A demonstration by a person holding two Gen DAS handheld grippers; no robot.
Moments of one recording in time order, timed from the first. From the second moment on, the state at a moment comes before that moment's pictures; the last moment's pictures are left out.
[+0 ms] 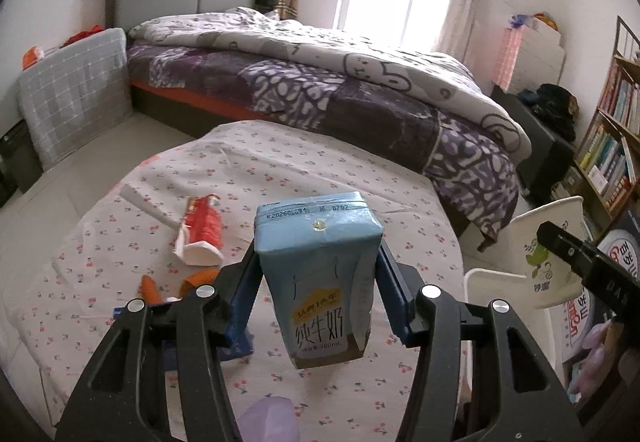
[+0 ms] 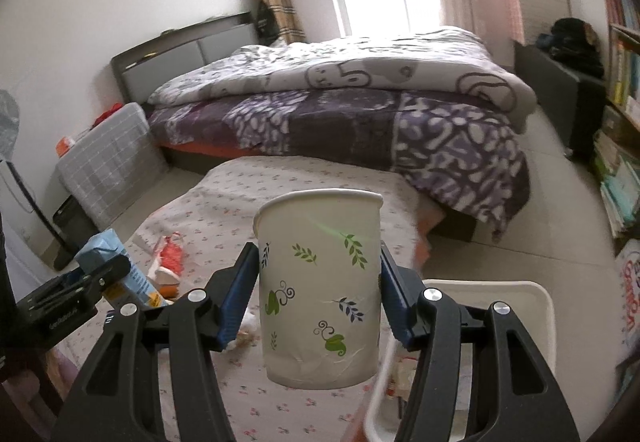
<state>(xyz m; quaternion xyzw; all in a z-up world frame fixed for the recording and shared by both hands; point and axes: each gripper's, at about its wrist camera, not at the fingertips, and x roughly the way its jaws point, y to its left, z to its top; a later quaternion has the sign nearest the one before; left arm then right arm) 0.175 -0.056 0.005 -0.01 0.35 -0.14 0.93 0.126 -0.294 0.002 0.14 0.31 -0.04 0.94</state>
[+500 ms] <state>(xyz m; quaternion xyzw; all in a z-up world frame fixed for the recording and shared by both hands) 0.153 -0.129 -0.006 0.01 0.36 -0.22 0.91 0.093 -0.357 -0.011 0.17 0.33 -0.11 0.92</state>
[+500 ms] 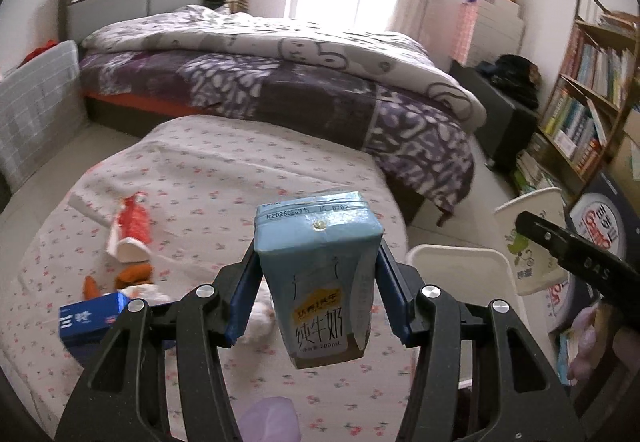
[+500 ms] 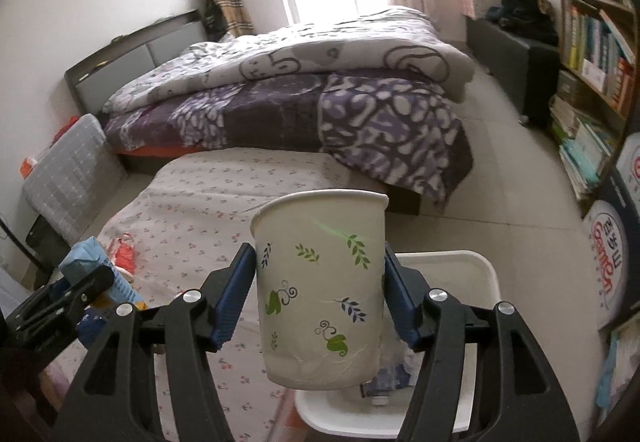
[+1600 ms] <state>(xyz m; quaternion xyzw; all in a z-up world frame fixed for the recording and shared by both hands) 0.110 -0.269 -0.035 0.05 0.39 -0.35 0.85 0.030 -0.461 -0.005 0.26 0.28 -0.23 0.89</state>
